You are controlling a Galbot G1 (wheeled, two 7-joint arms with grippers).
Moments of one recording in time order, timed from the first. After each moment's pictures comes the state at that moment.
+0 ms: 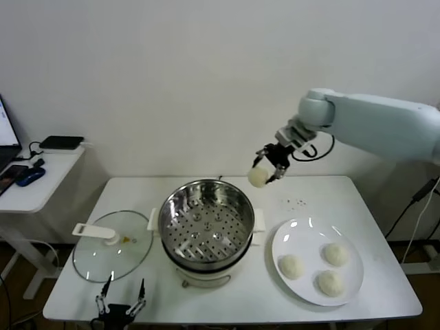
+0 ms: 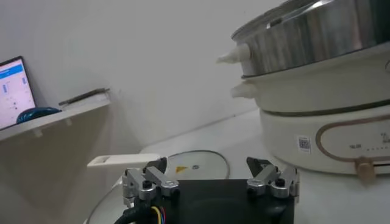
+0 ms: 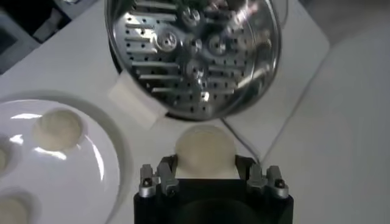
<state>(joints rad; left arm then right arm) 1.73 -1.55 -0.70 -1.76 0.22 -0.38 -0.01 0.84 1.13 -1.60 1.15 0.49 0.41 -1.01</state>
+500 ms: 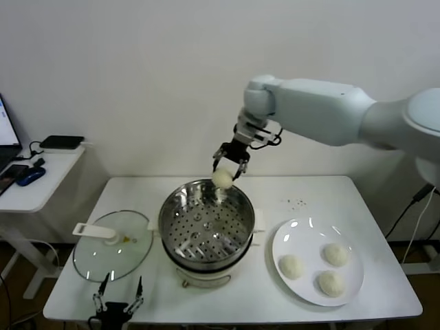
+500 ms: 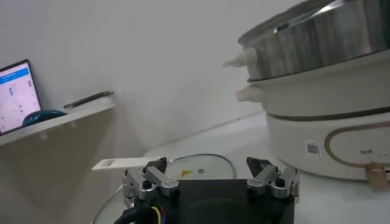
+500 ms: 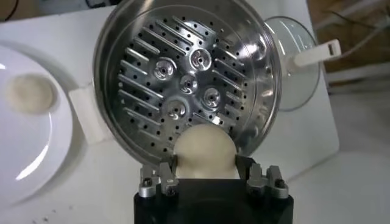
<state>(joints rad) 1.73 -1.54 -0.71 -1.77 0.21 -0.38 -0.01 0.73 1.41 -1.53 0.89 0.35 0.72 -1.06</state>
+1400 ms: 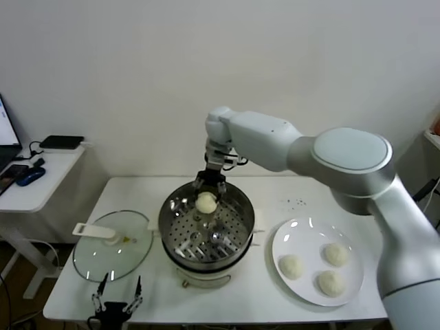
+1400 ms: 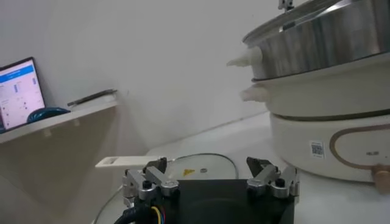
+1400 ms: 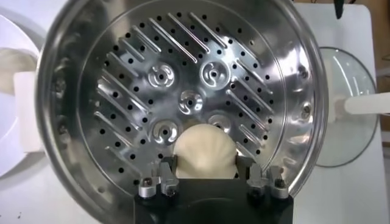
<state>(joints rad) 1.72 -1.55 -0.71 -1.76 0.20 -0.38 -0.01 0.54 1.60 -1.47 0.64 0.24 0.82 -1.15</state>
